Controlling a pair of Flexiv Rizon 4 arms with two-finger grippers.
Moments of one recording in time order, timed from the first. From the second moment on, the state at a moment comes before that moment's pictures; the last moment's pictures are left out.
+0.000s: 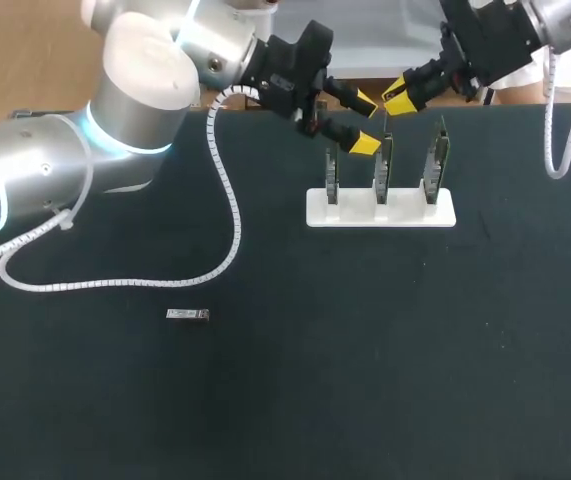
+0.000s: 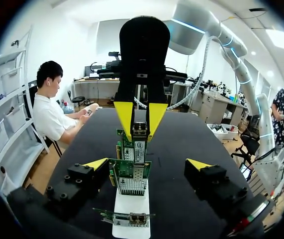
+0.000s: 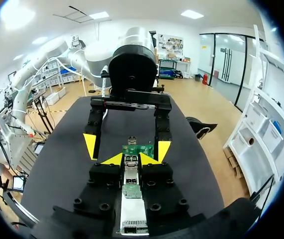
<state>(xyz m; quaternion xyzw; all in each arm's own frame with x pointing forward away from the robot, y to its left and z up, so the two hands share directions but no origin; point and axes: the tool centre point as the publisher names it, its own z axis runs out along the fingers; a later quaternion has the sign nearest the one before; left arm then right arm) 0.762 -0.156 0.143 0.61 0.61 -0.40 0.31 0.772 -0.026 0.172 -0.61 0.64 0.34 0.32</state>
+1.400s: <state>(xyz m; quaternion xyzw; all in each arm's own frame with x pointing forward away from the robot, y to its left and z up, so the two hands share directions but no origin) 0.762 -0.156 0.143 0.61 0.61 -0.40 0.31 0.773 -0.026 0.169 -0.61 0.64 0.33 0.32</state>
